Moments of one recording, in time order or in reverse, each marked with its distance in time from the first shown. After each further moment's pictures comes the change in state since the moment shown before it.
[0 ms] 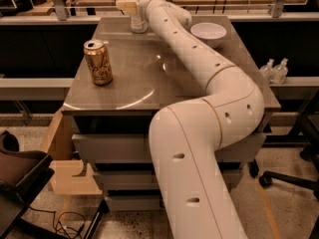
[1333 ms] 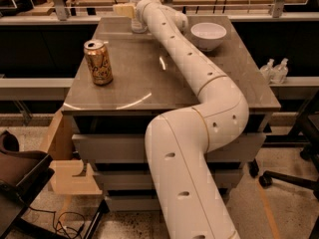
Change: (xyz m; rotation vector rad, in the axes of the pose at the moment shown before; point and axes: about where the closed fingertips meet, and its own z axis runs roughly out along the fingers) arm 0.021 0.007 0.018 -0.036 0.032 0.035
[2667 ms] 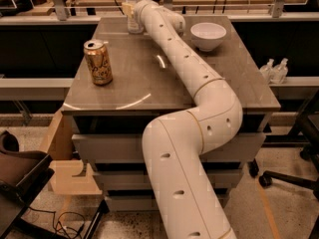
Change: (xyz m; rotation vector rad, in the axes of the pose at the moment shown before) arm 0.007 0.007 0.009 -0.012 0.002 -0.001
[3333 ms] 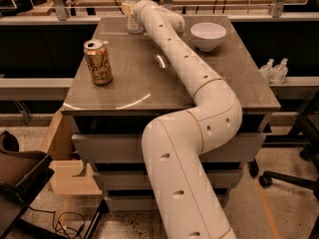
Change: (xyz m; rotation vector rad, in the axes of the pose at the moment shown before) arm 0.001 0.001 0.001 -0.002 0.002 0.000
